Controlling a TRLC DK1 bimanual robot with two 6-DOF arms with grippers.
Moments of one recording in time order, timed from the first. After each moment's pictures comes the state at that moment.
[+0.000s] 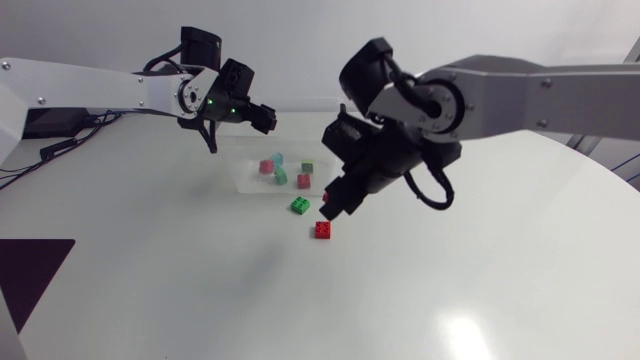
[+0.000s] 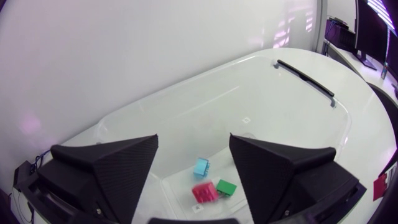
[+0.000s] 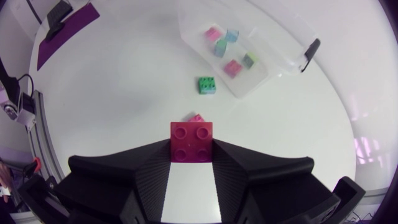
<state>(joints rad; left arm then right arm) -0.25 2.07 1.59 -0.07 0.15 0.28 0.64 1.69 1.32 -0.67 -0.04 -0.22</state>
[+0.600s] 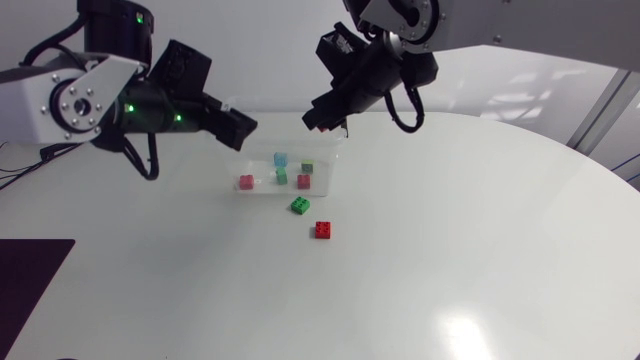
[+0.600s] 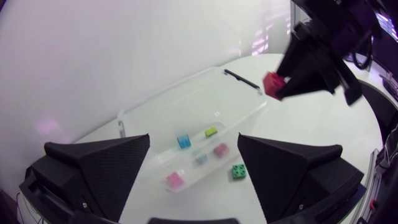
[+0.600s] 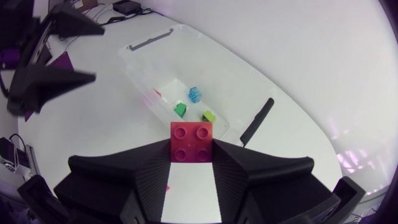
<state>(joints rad) -0.30 1.50 1.12 -0.15 0.15 0.30 0.54 1.91 1.77 -0.68 -0.04 -0.20</state>
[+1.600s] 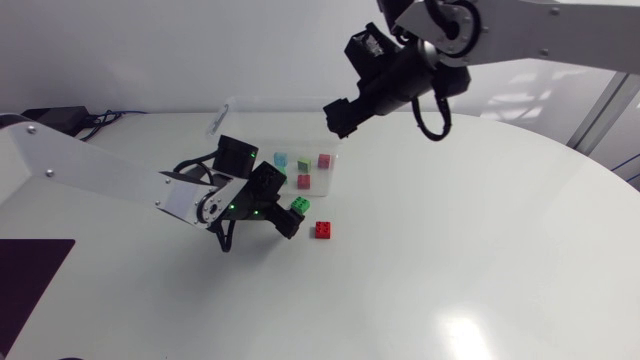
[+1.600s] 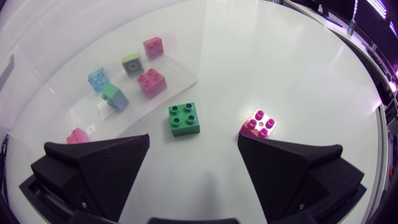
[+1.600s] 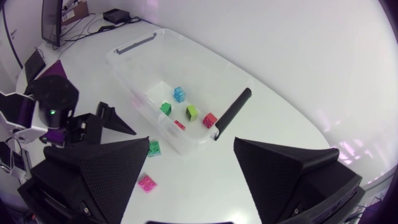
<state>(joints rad) -0.45 1.97 0.98 0.21 0.19 0.28 0.48 1.78 1.57 -0.56 -0.04 -0.21</state>
